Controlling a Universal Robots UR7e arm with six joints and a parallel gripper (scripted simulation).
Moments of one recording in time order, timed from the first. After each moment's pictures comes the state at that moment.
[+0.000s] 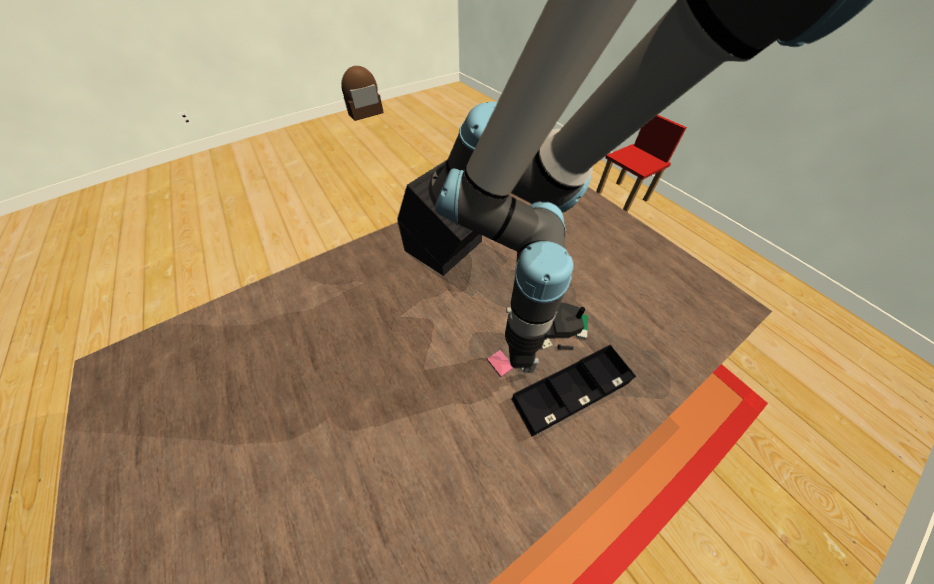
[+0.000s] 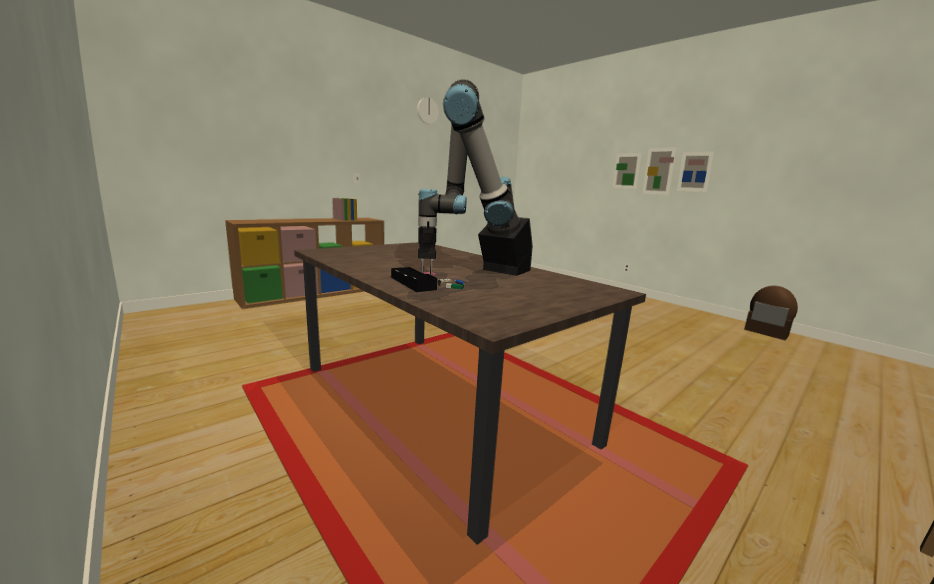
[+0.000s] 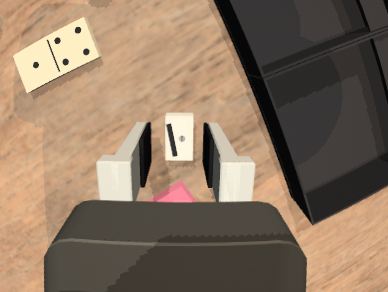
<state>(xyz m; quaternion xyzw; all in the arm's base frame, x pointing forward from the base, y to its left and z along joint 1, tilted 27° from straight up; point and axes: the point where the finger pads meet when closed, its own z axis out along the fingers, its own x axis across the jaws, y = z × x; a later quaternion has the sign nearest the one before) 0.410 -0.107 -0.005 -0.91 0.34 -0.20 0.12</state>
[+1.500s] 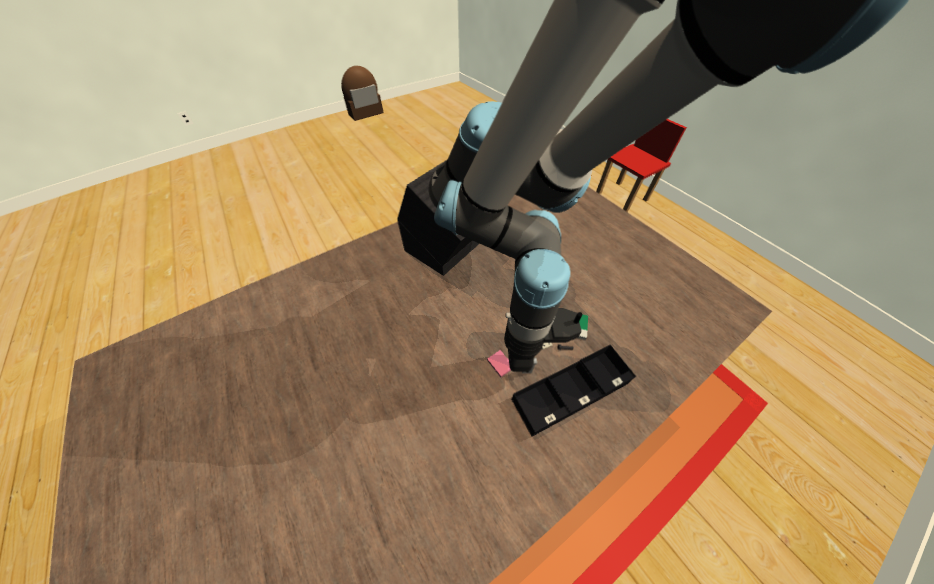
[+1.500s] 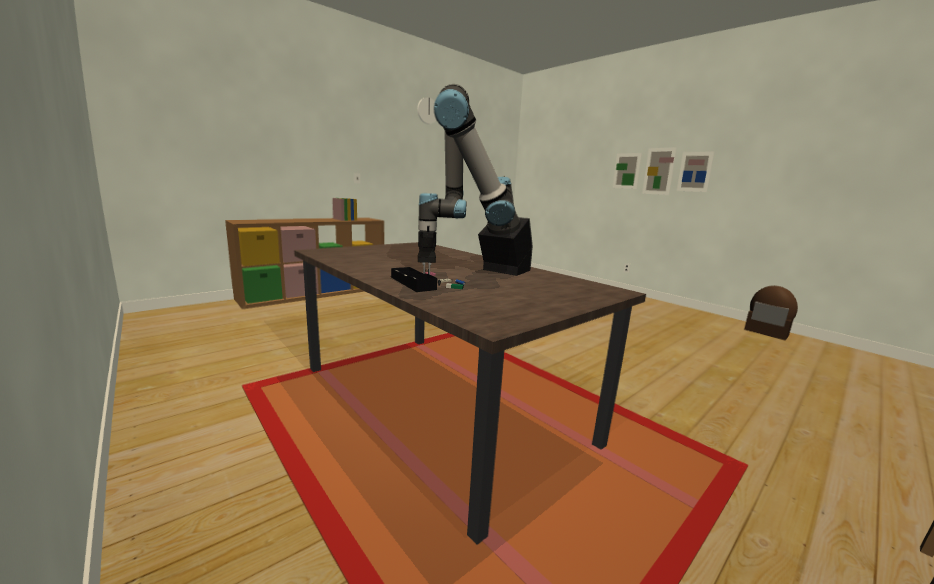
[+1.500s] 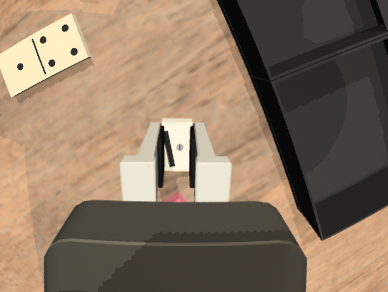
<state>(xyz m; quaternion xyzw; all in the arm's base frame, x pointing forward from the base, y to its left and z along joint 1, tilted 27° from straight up) 0.419 -0.107 -0.019 -0.91 0.34 -0.20 0.12</state>
